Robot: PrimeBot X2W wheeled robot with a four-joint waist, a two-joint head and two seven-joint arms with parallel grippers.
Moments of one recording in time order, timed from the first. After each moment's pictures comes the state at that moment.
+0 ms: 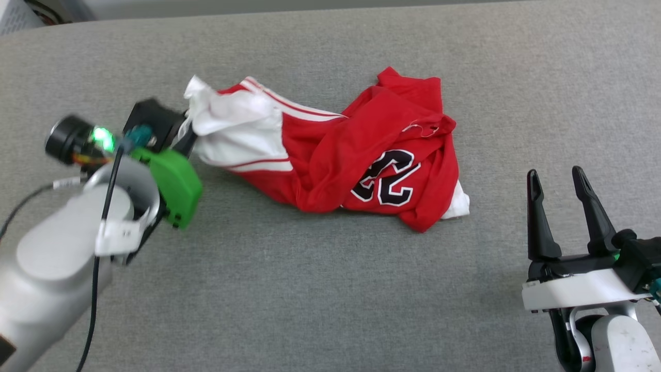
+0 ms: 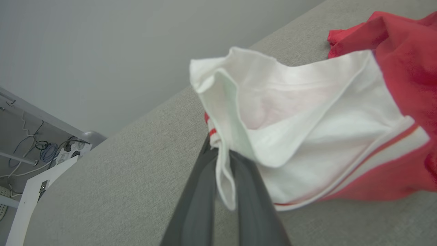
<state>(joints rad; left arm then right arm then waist) -0.95 0.72 -1.14 0.37 -0.80 0.10 -0.10 -0.09 -0.05 -0.01 -0.06 0.17 0.13 -0.26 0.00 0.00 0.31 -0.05</state>
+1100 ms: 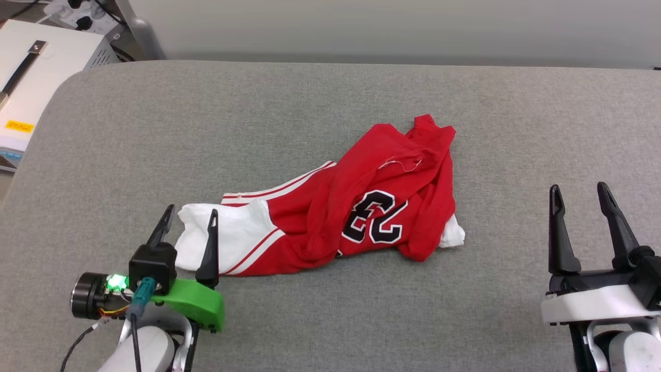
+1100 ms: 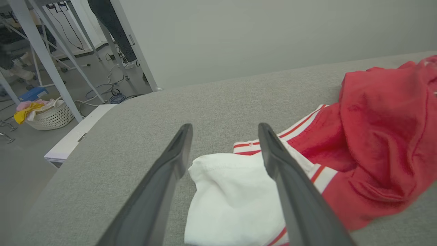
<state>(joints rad) -0.24 0.51 -0.56 0.17 -0.51 0.32 -0.26 -0.02 -0.05 -0.07 -0.09 0.09 0.13 -0.26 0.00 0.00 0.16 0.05</state>
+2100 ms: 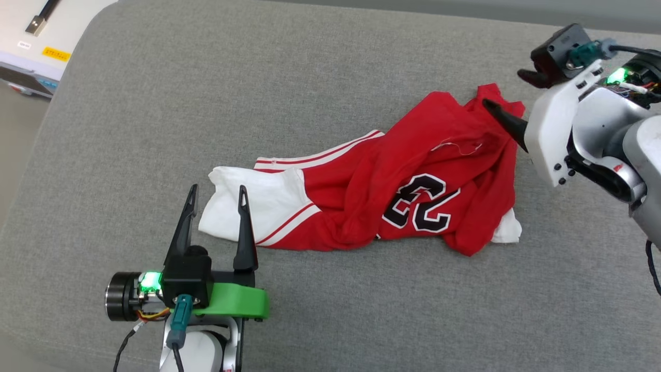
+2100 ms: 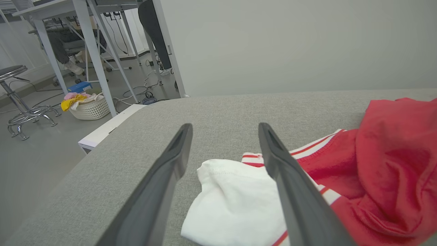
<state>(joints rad) -0.10 0.15 -0.26 -0.01 -0.10 0.25 -0.26 -0.90 -0.61 0.76 0.23 0.63 0.13 0.45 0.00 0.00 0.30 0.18</state>
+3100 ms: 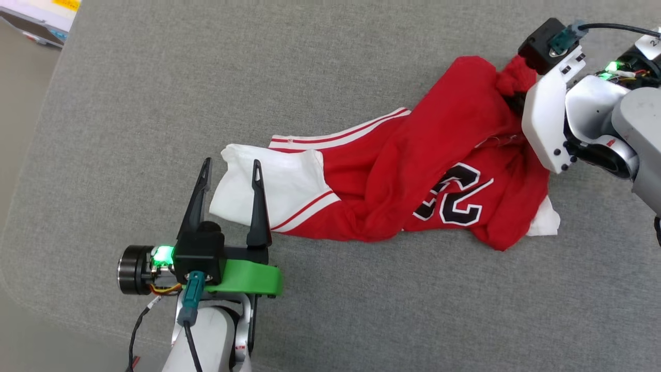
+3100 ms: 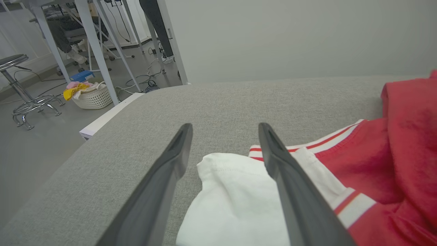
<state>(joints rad) -0.18 0.06 -0.22 0.02 -0.04 0.18 -0.26 -1.17 -0.62 1.19 0.49 0.90 0.13 0.43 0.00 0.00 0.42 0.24</state>
